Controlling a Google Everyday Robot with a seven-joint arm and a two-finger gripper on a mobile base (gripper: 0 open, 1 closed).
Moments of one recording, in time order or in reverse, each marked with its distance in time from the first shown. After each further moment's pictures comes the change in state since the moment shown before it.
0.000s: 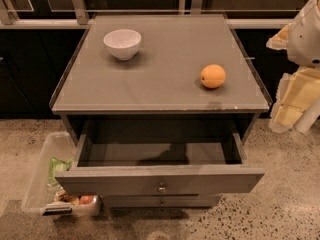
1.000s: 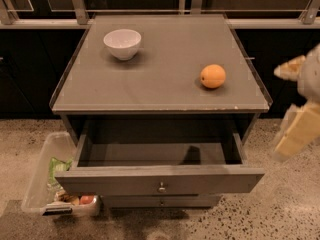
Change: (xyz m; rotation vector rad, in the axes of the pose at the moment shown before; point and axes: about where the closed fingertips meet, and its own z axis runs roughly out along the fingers) arm 0.020 0.031 0.025 -0.023 -0.106 0.097
